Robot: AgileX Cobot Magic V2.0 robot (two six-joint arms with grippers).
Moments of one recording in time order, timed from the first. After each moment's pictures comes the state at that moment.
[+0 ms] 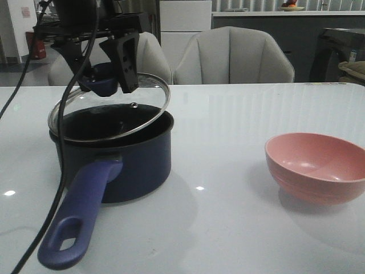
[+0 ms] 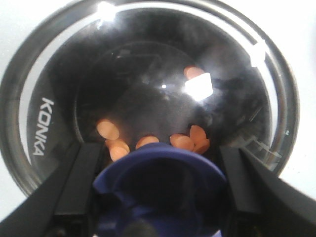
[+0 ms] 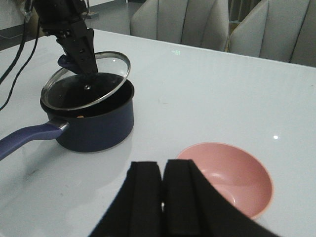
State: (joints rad) left arm -0.44 1.93 -1.79 -0.12 1.25 -0.04; right arm 0.40 0.24 -0.26 0.29 0.29 -0.24
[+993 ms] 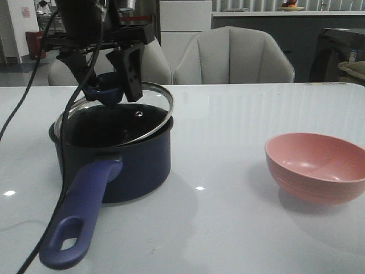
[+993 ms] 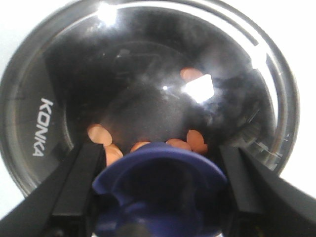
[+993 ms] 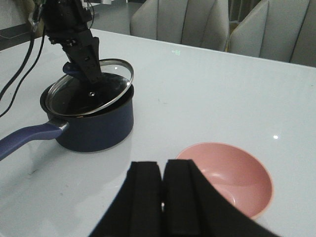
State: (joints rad) left arm -0.44 1.97 -1.79 -0.13 1.24 -0.04; right arm 0.40 0.24 -0.26 0.29 0.29 -0.24
